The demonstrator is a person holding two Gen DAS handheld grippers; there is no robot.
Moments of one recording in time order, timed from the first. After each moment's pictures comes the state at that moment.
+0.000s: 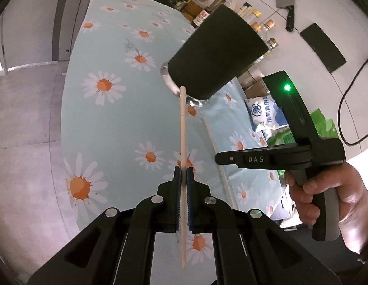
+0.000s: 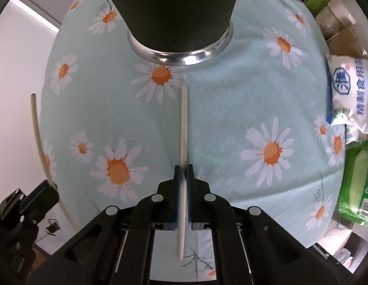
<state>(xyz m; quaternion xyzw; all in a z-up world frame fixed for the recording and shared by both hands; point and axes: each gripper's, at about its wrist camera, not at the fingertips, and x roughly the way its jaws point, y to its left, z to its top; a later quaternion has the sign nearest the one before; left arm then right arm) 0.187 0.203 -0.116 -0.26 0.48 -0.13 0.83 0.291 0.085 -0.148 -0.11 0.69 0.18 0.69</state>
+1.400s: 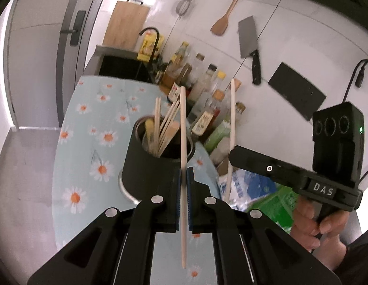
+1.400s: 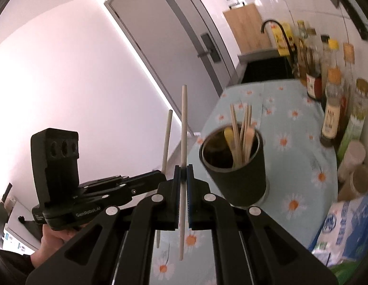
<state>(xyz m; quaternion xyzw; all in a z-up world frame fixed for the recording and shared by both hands) 0.245 0.131 0.034 -0.21 0.32 -0.06 0.92 0.321 -0.037 0.066 0.08 0.36 0.52 0.77</state>
